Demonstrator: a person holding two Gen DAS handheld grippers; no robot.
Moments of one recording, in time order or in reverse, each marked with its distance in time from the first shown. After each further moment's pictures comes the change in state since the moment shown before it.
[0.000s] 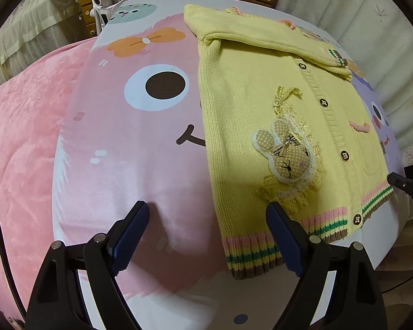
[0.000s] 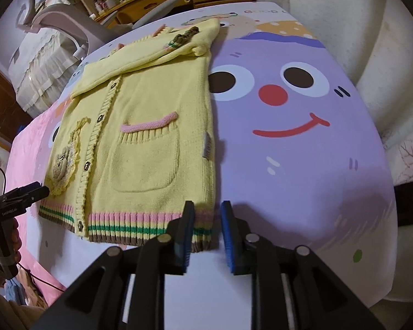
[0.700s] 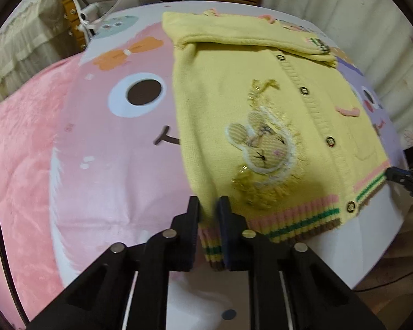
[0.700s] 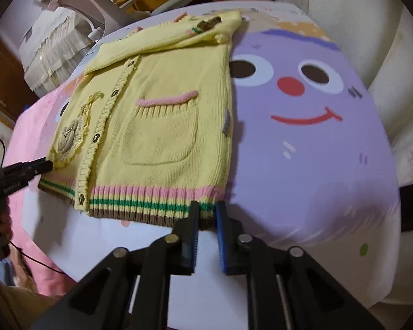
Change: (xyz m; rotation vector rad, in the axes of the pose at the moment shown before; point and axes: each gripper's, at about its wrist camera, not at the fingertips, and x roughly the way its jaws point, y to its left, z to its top) left arm -0.007 -0.026 -0.007 0.096 -0.018 0.048; right arm -0.004 0.016 -0.014 -0.109 0.007 -0.015
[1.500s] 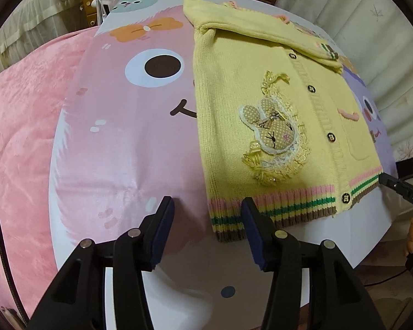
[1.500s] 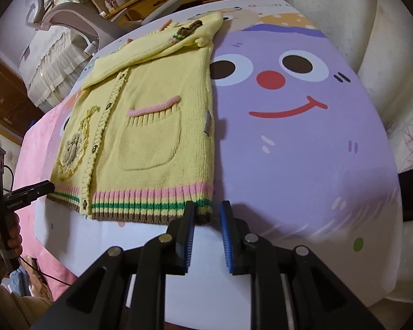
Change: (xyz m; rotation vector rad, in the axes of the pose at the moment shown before) left arm -0.003 0.019 -0.018 -0.107 0.059 -0.080; right arm 0.003 -0.026 -0.005 0.087 0.013 0.091
